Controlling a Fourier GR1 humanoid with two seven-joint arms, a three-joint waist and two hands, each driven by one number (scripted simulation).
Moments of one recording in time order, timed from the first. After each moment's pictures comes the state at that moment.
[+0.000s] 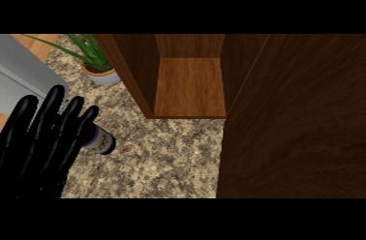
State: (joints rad) left arm -0.06 0.01 -0.27 -2.41 0.18 0.09 0.45; right arm 0.03 -0.10 0.13 -2.44 -0.16 0.07 0.45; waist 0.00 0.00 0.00
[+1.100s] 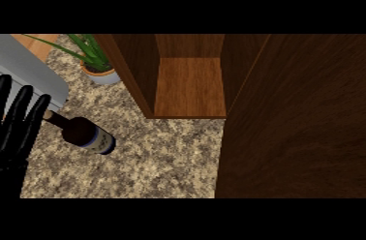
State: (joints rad) left arm -0.02 0.04 -0.05 -2.39 0.19 0.13 0.48; right arm -0.07 -0.09 0.11 -2.46 -0.13 0.05 0.56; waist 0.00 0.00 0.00
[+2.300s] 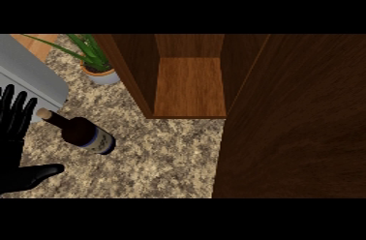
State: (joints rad) left arm 0.05 0.13 0.29 -1.88 0.33 -0.12 0.12; right arm -0.10 -0.06 0.14 -2.46 -0.09 0.04 0.58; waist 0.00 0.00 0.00
